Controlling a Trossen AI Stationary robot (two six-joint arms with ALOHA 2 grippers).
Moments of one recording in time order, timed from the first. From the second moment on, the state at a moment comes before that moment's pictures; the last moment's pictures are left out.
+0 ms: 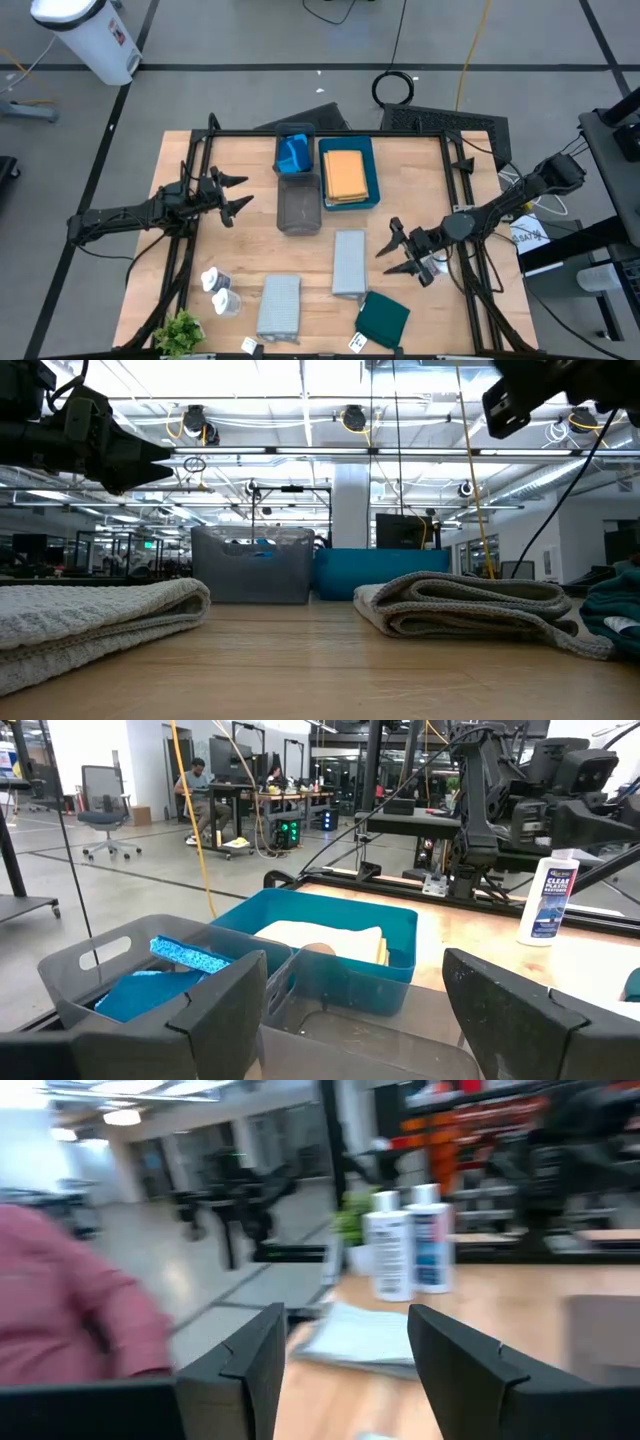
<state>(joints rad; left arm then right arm) 0.17 0.10 0.02 0.11 -0.16 -0.06 0.44 1.06 0.28 0.84 0.04 0.16</state>
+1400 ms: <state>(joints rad) 0.17 0.10 0.02 0.11 -0.16 -0.06 0.27 1.62 0.76 0.07 0.07 0.04</state>
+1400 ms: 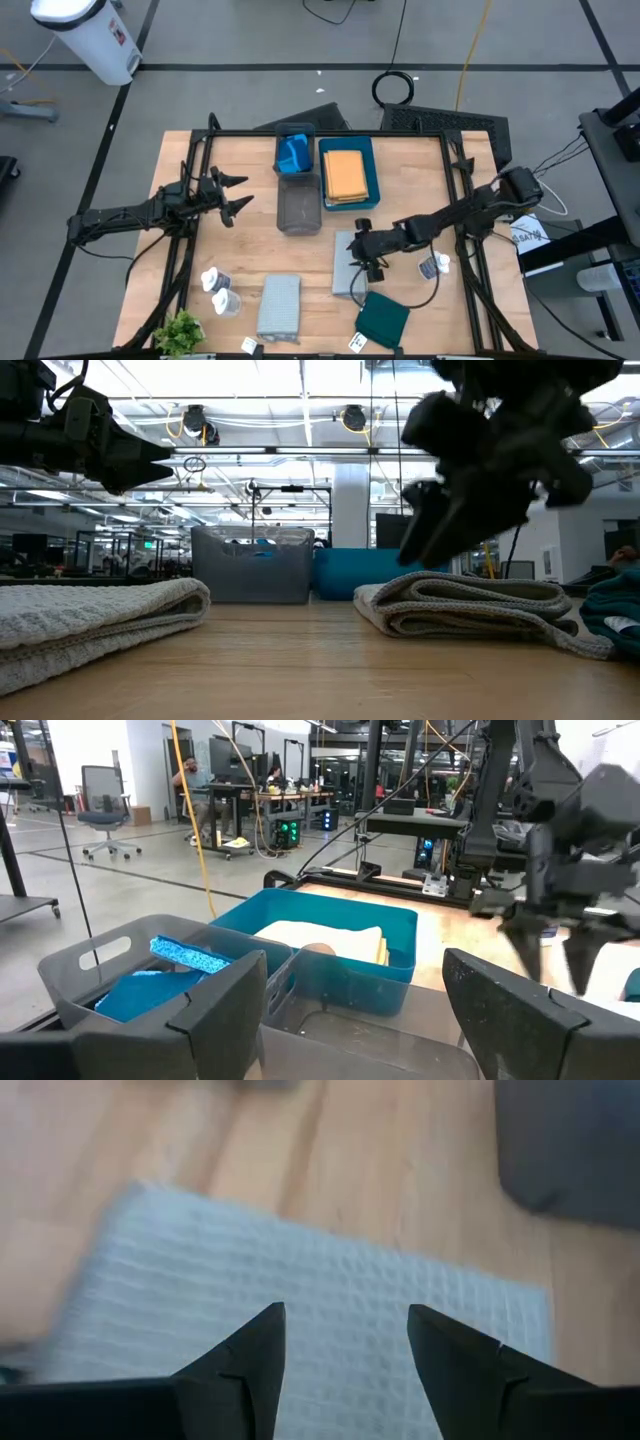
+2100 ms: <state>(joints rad) 0.17 0.10 0.02 0.11 -0.16 -0.06 0.21 1.62 0.78 -0.14 -0.11 0.38</state>
